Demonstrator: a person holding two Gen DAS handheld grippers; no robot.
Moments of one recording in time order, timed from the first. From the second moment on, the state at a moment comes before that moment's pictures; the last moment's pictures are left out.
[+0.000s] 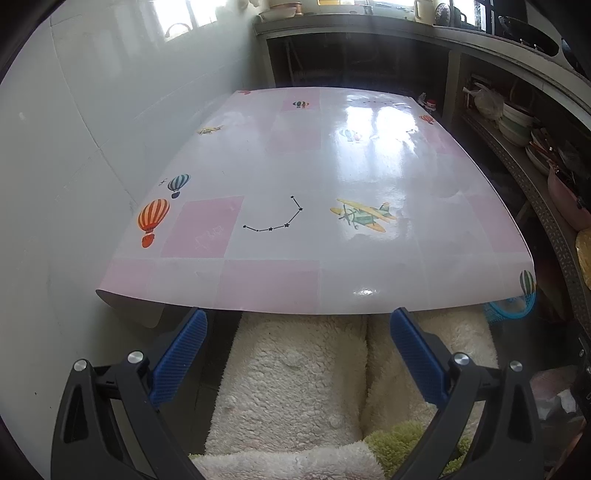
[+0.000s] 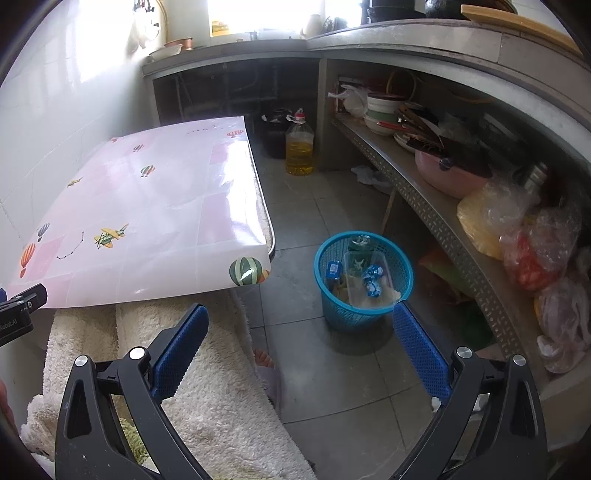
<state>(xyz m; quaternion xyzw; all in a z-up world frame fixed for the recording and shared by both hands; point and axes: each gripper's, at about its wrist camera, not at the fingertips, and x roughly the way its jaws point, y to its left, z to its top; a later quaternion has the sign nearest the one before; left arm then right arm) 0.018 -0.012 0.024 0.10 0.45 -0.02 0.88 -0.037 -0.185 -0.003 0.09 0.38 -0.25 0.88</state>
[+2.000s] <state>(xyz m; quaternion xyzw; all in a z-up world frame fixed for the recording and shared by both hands) 0.017 -0.013 0.021 0.11 0.46 -0.02 0.88 -0.037 -0.186 -0.002 0.09 0.38 -0.25 0.88</state>
